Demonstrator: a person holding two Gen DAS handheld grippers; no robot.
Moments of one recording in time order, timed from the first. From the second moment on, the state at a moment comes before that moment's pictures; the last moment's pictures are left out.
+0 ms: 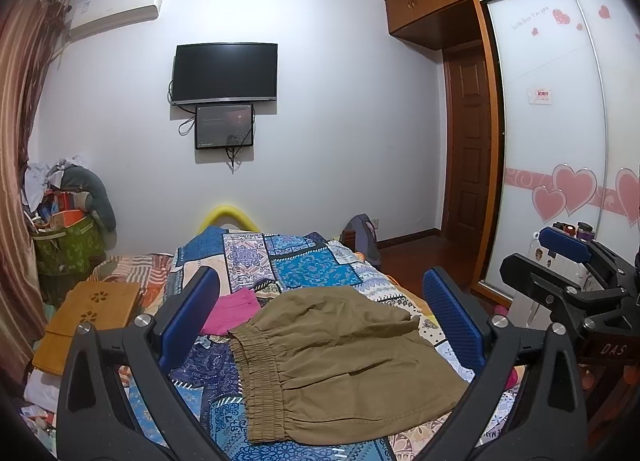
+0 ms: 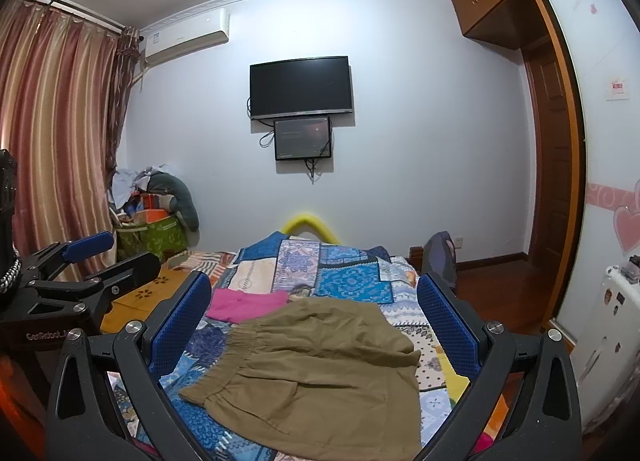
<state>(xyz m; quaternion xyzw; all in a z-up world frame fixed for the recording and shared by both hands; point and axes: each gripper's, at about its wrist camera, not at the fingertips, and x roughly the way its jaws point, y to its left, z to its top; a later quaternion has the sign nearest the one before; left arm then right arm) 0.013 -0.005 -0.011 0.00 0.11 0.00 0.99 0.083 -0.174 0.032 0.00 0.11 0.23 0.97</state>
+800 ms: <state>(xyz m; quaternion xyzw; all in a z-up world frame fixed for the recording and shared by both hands) 0.016 -0.007 -0.011 0.00 0.11 0.00 0.99 0.088 -0.175 0.032 0.00 0.11 0.23 0.97</state>
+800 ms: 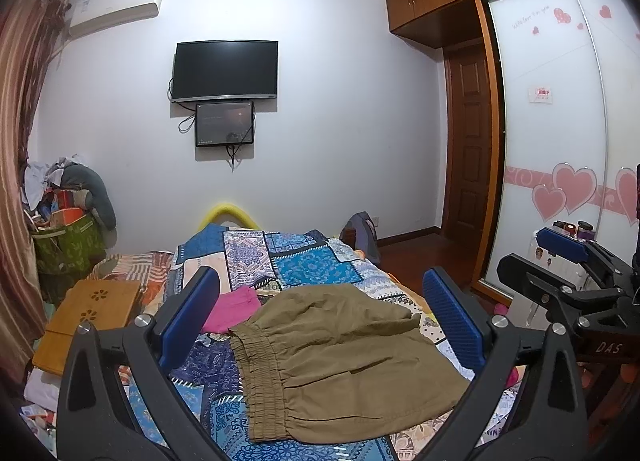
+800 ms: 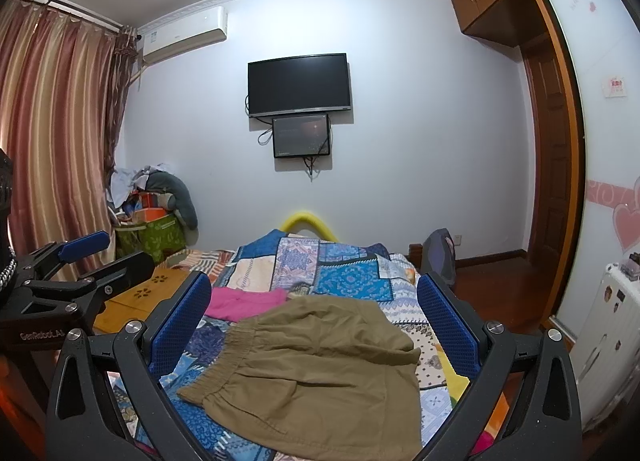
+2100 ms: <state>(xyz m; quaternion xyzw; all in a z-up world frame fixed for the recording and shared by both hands) 0.231 0.104 -0.202 -0.04 0.44 0.02 0.90 0.265 -0.228 -0.130 -0.04 0.39 0.15 0.91</state>
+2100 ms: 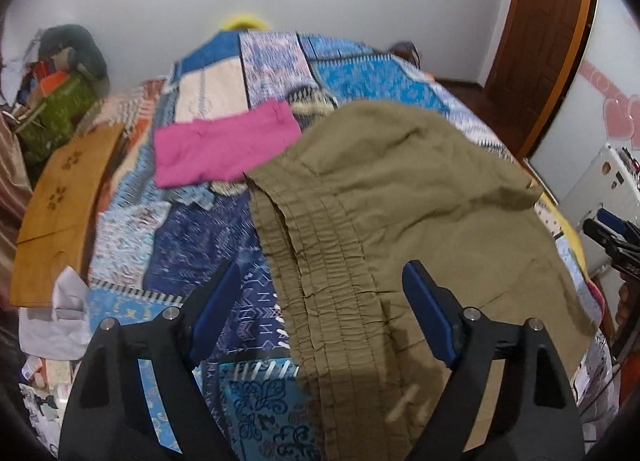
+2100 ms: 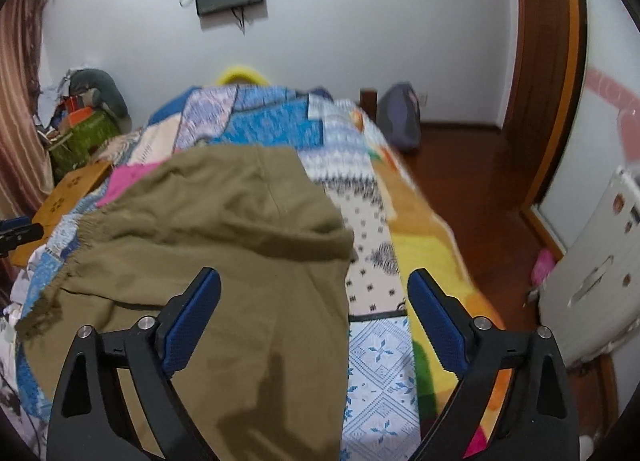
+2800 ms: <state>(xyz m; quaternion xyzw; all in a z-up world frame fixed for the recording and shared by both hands) 0.282 0.103 -0.255 -0.04 0.49 0.00 0.87 0.303 -0.239 -0.195 -0.04 0.50 0.19 0.85</state>
